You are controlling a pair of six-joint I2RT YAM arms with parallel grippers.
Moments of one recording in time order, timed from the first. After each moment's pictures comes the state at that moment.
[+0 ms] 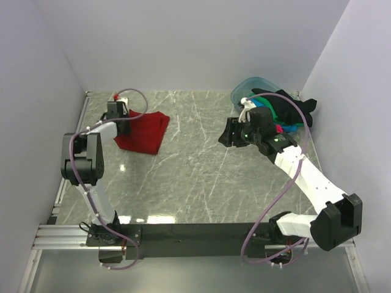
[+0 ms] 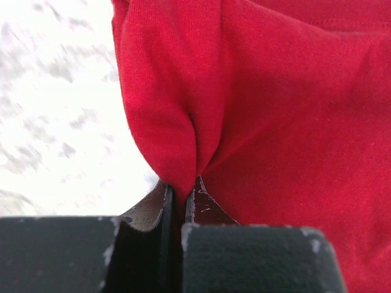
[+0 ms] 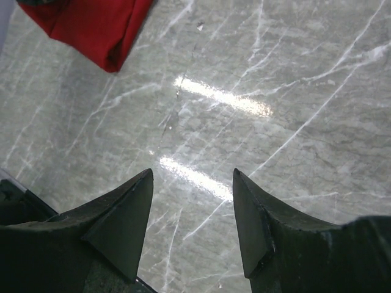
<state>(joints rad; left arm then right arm) 0.01 1.89 1.18 -0.08 -0.11 -0.03 0.40 1.24 1.06 -0.44 -0.24 0.33</state>
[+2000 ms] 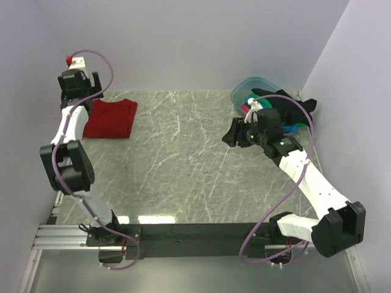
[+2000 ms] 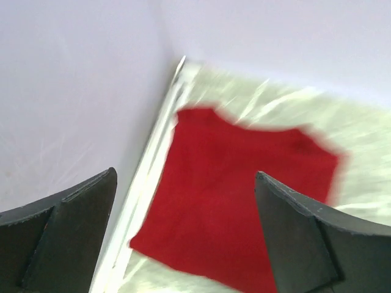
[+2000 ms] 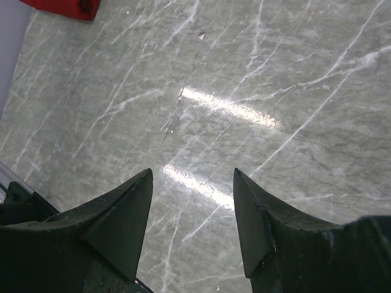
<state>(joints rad) 0.25 1.84 1.55 -0.10 -0.13 0.07 0.34 1.18 1.01 -0.40 -0.30 0.33</state>
